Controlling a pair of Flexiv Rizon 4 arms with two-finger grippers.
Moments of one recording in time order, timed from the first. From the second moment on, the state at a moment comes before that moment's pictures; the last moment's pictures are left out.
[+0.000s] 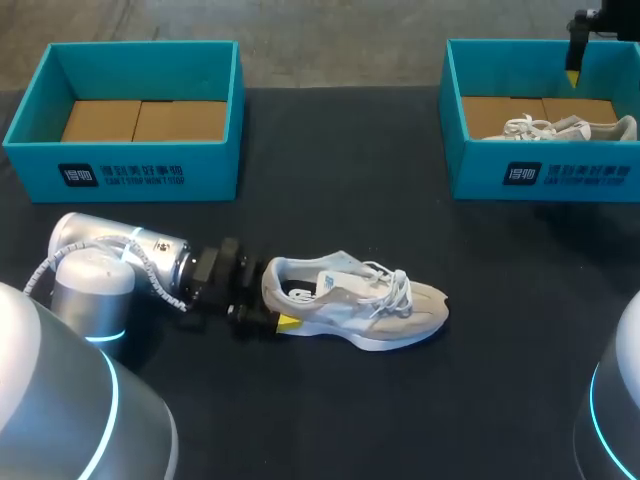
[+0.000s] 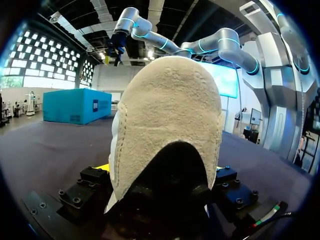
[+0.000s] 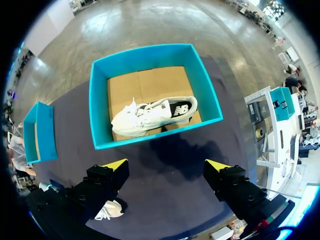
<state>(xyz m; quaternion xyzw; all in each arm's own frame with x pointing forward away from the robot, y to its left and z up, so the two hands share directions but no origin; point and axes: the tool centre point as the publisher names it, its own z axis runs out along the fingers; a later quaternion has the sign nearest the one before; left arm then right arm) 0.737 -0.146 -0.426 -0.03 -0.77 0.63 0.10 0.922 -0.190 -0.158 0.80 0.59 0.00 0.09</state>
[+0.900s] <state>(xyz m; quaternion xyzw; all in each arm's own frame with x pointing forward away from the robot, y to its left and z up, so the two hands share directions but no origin) 0.737 -0.146 -0.426 -0.03 -0.77 0.63 0.10 0.867 -0.075 -0.129 0.86 0.50 0.03 0.12</state>
